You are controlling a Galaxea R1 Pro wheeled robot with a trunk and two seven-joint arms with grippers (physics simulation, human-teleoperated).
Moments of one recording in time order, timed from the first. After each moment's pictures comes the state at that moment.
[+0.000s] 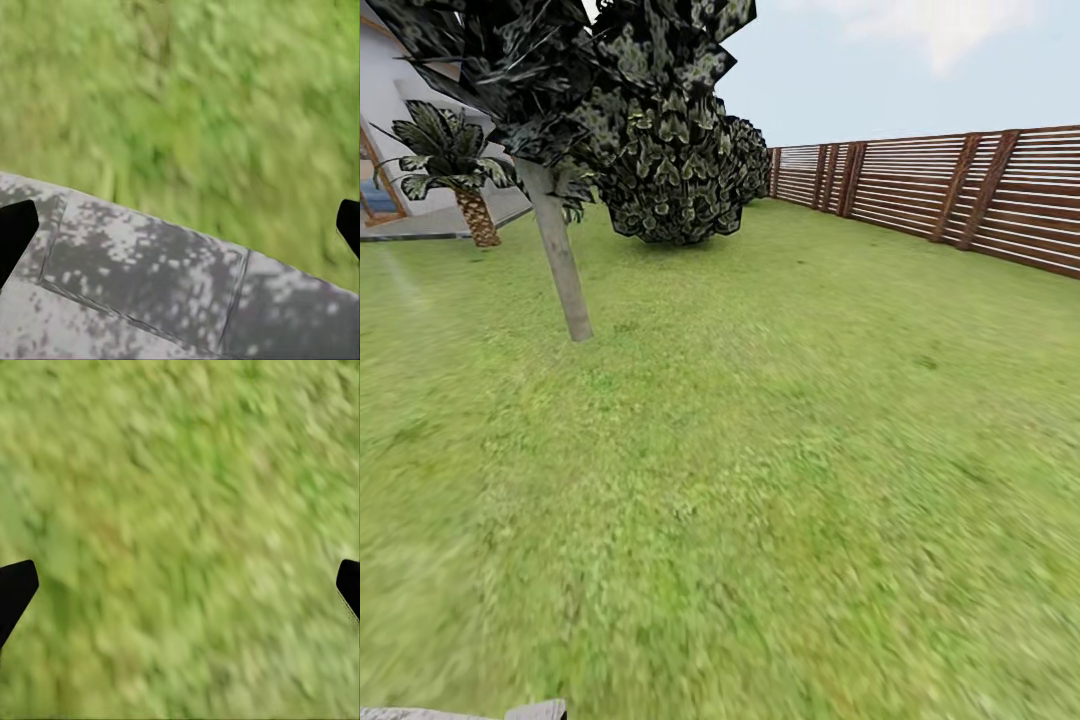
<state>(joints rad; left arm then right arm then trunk) -0.25 0.08 0.16 -0.29 0.00 -0.33 0.00 -0.05 -0.08 -0.06 -0.59 0.14 -0.30 -0.11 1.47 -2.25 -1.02</state>
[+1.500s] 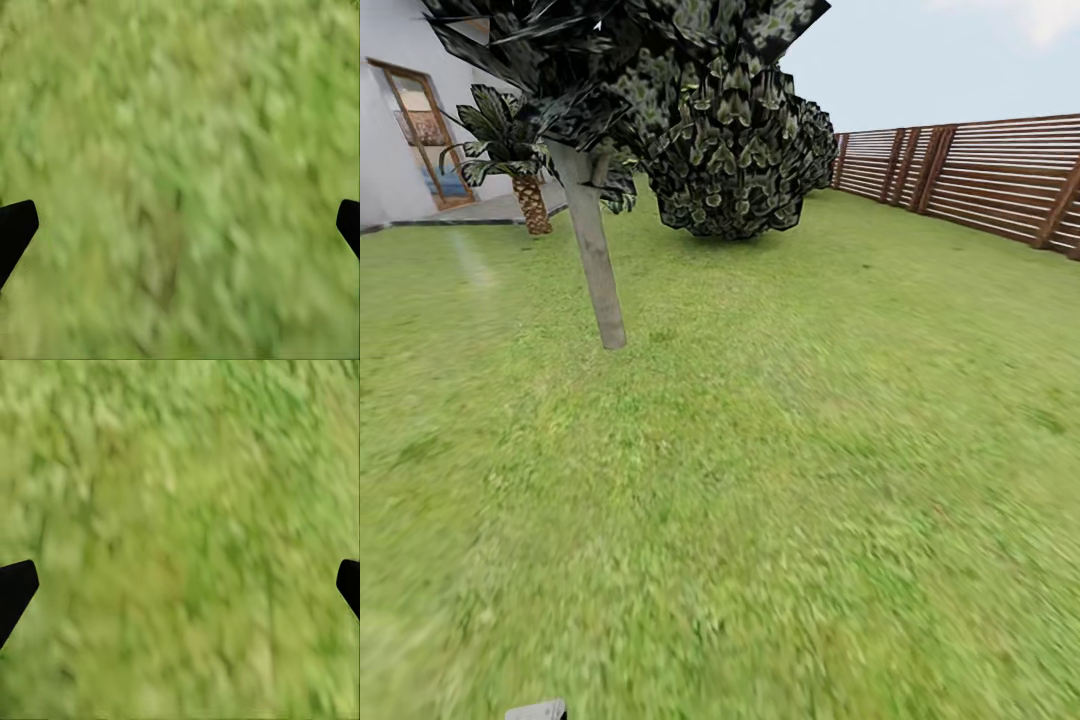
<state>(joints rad) -0.25 0.08 0.17 -0.29 0.00 -0.33 0.00 -0.05 -0.07 -0.06 -0.59 0.14 -0.30 -0.12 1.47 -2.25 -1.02</state>
